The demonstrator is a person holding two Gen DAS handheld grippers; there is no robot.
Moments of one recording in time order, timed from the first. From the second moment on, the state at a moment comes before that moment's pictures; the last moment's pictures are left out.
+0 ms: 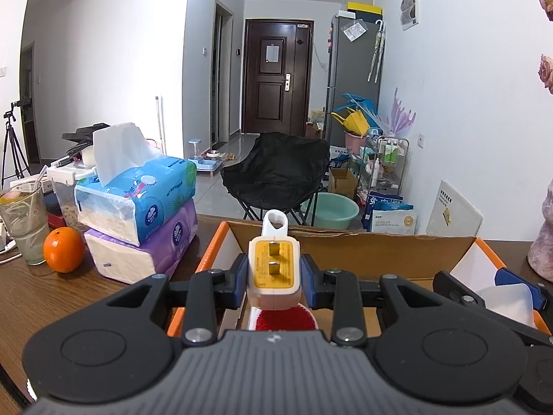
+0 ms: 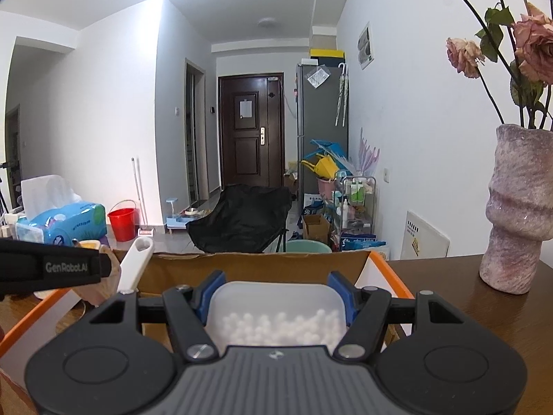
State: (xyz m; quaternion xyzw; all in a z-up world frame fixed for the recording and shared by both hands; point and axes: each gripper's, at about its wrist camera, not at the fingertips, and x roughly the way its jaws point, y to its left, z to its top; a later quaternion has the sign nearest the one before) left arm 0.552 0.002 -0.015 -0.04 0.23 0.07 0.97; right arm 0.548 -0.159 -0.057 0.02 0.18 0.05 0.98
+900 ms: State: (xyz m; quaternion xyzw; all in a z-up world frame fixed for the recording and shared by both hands) left arm 0.526 0.012 0.001 -0.02 0.19 0.11 0.98; right arm 0.527 -0.182 -0.043 0.05 0.19 0.03 0.98
